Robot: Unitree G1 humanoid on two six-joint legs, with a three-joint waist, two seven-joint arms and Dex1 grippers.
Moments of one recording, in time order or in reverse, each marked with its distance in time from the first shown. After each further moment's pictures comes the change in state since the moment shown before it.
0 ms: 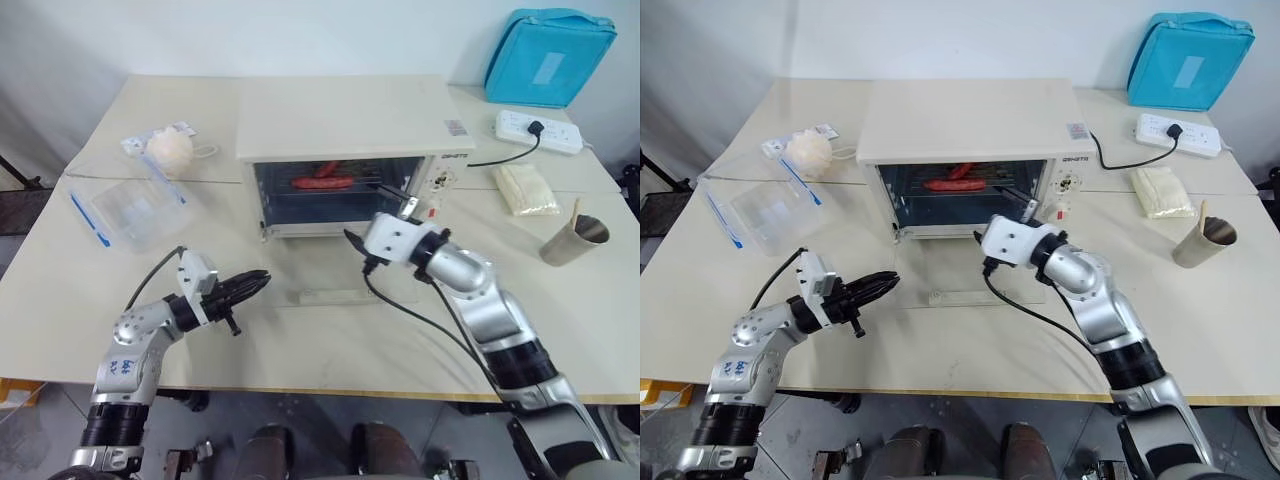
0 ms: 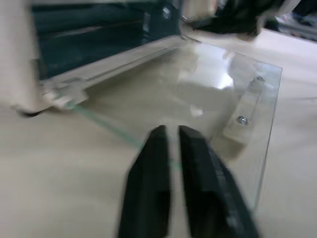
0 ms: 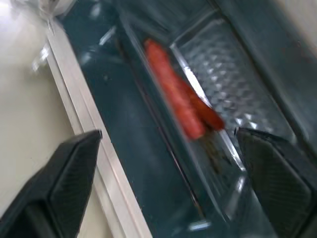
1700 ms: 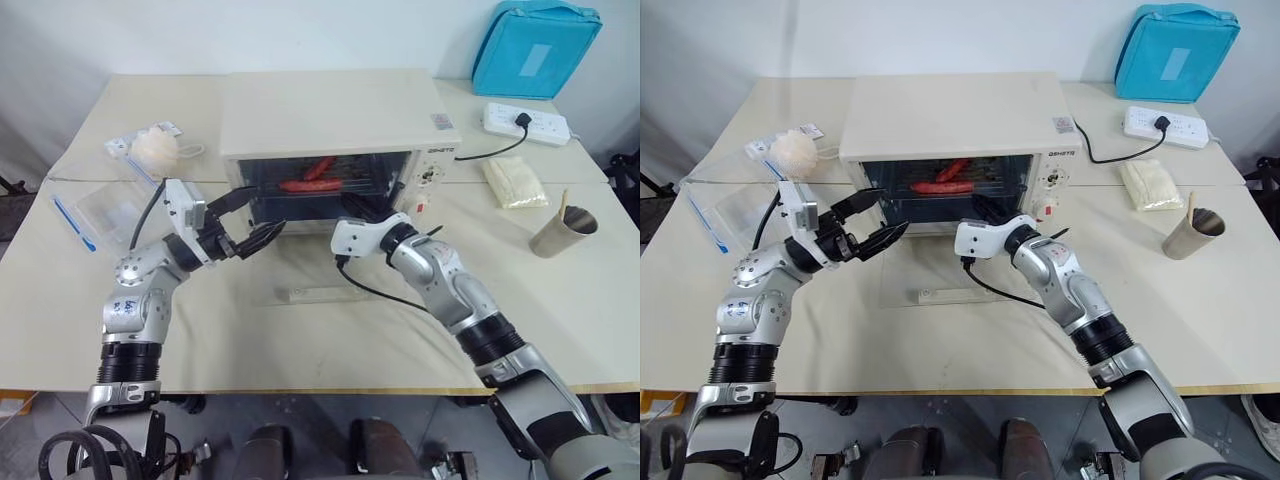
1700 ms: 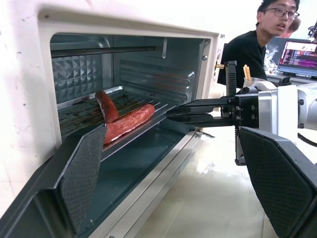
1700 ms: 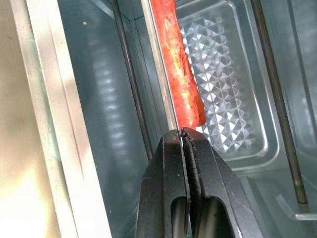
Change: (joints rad) left arm -0.375 -0.025 -0.007 0.188 -0.045 0.007 -0.017; right arm -0.097 0.027 0.102 0.129 -0.234 -0.005 -0.205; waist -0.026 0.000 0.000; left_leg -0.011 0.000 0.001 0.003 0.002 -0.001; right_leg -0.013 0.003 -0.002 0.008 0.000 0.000
